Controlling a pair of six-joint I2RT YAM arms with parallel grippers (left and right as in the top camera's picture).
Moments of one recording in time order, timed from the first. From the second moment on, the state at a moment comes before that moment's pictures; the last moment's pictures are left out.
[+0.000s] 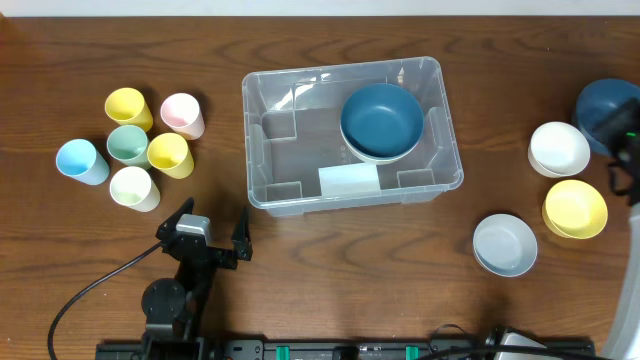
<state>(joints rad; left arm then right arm) -0.06 0.01 0.02 -0.10 0.15 -0.09 -0.40 1.33 1.41 -0.92 0.21 0.52</state>
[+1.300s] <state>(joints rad) -0.06 0.01 0.02 -0.10 0.15 -0.09 -0.71 1.97 1.41 -0.44 -0.07 0.49</state>
